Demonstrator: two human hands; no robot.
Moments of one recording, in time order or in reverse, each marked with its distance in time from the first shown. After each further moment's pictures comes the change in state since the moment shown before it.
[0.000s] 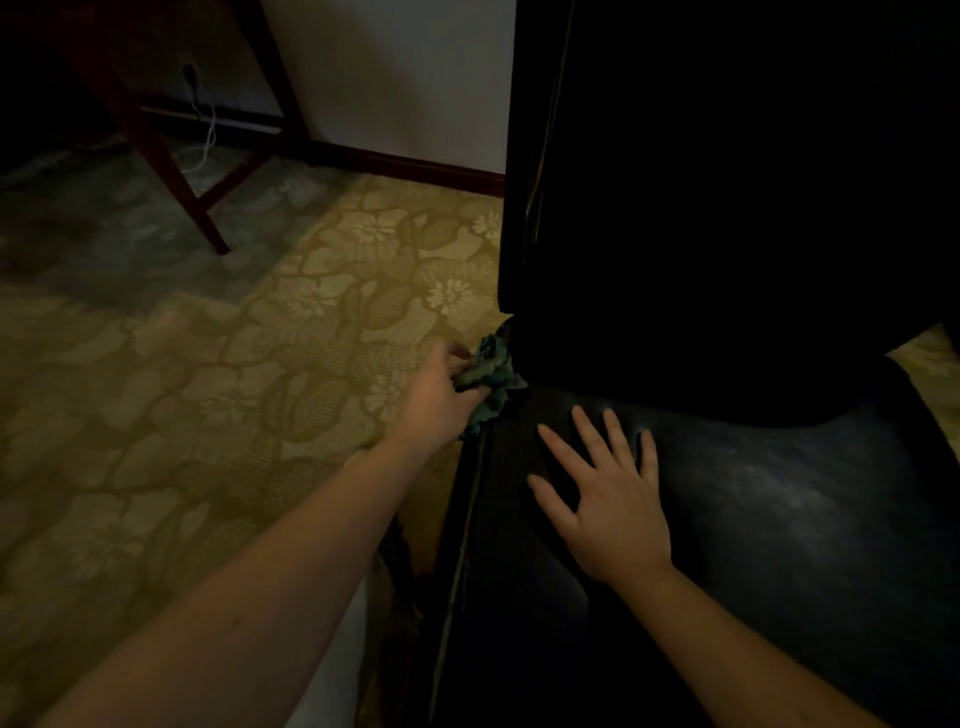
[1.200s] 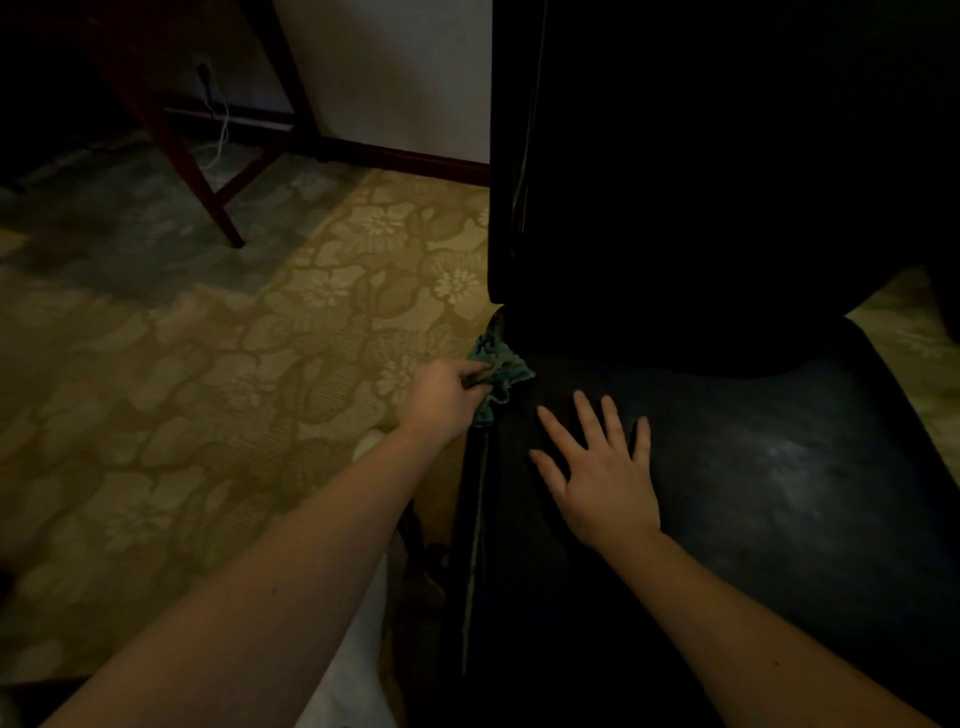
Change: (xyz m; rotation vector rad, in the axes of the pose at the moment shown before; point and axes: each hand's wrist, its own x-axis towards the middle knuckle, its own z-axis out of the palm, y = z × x) left_hand -0.047 0.009 -0.005 0.207 -0.010 0.006; right_hand -0.022 -0.014 -0.007 -0.079 -0.131 0.035
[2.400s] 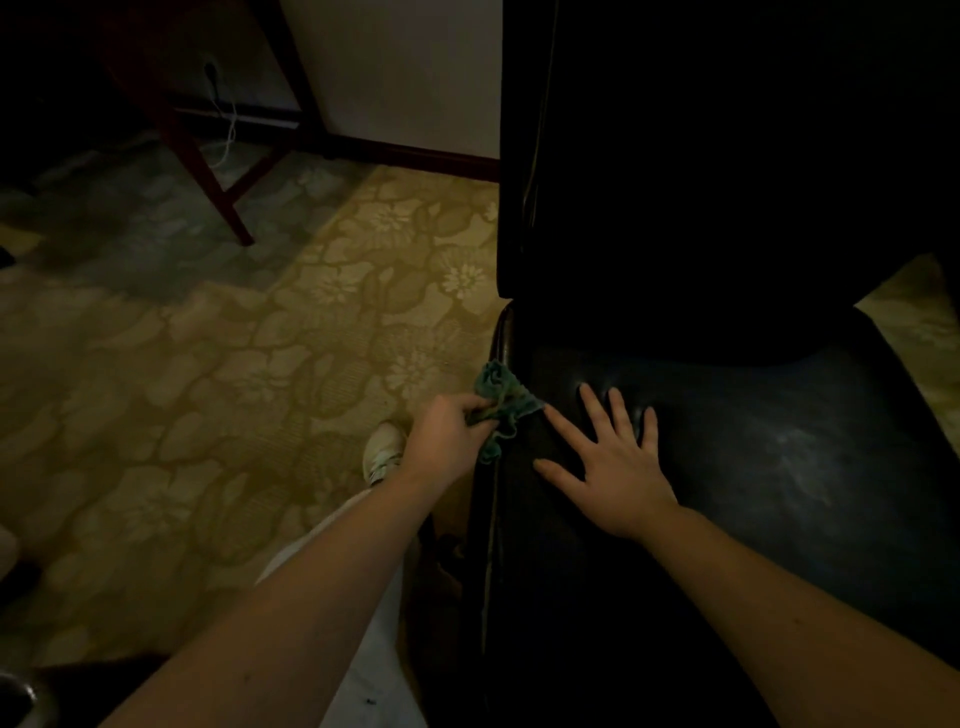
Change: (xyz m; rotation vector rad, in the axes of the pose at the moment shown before) left_hand -0.045 -0.011 0.007 -0.010 -0.008 -0.071; right_hand 0.002 0.007 -0.008 -0.025 -0.158 -0.076
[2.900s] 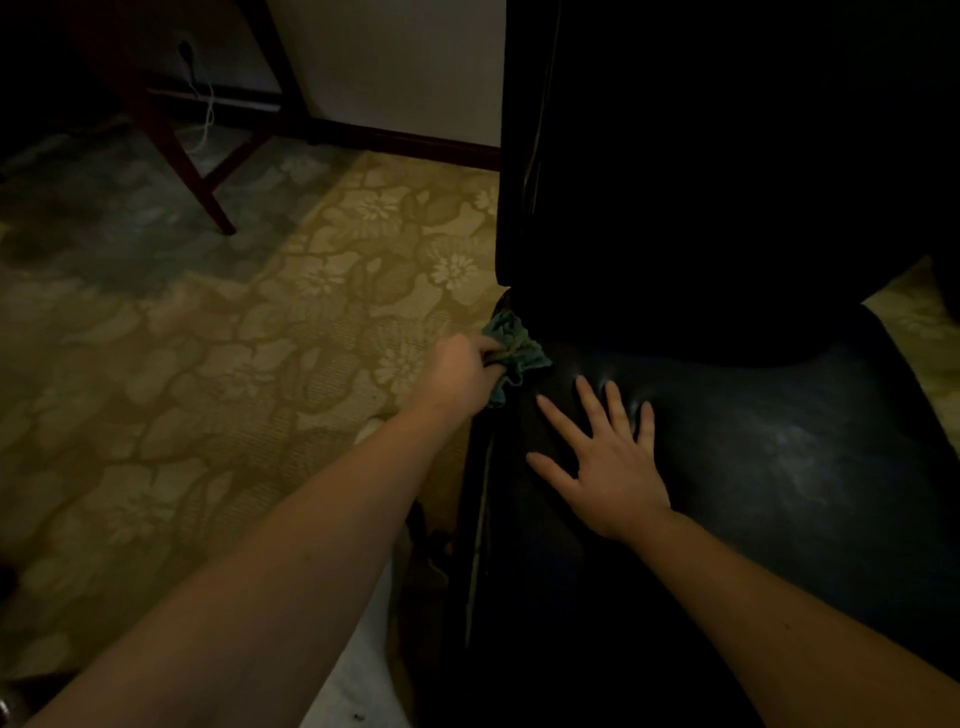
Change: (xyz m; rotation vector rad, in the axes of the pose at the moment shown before) left_hand 0.055 0.030 -0.012 0.167 -0.043 0.116; right_hand 0.004 -0.004 0.003 0.007 0.072 0.030
